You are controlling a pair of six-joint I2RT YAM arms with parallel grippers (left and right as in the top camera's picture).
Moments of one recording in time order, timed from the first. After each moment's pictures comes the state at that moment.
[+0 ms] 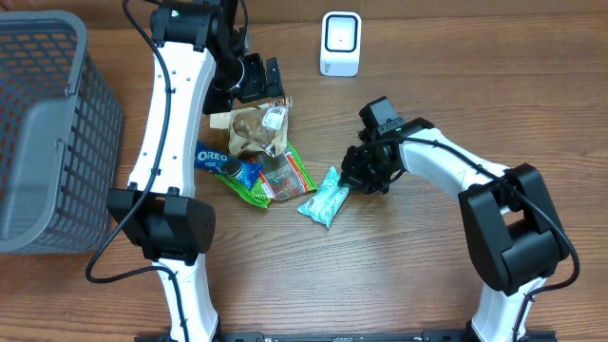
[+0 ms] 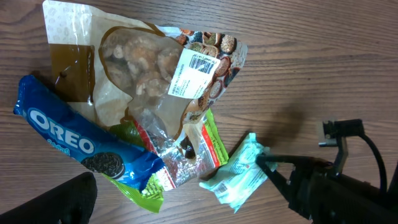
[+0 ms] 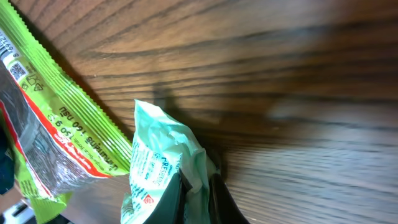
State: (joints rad) left arm -0.16 2.14 2.34 -1.57 0.20 -0.33; right arm 0.42 1.99 1.27 -0.65 -0.49 0.73
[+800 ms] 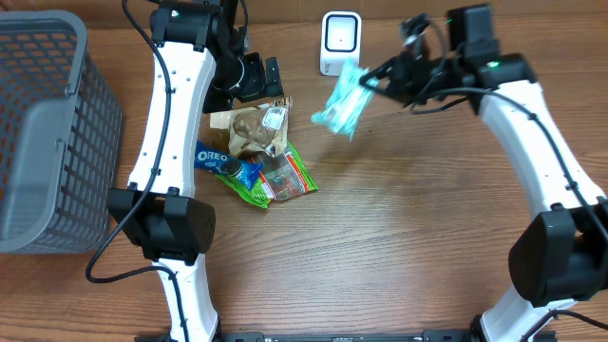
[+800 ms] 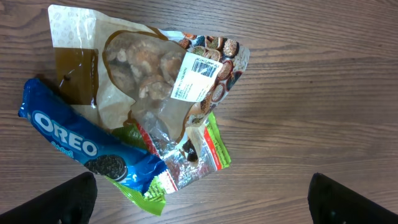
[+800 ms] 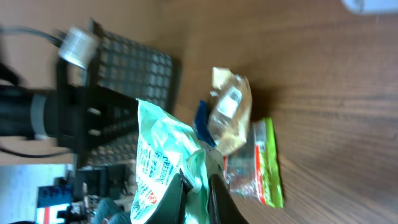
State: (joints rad) left arm -0.16 2.14 2.34 -1.56 0.19 -0.33; right arm 0.14 1.86 1.67 -0.69 -0.94 0.40
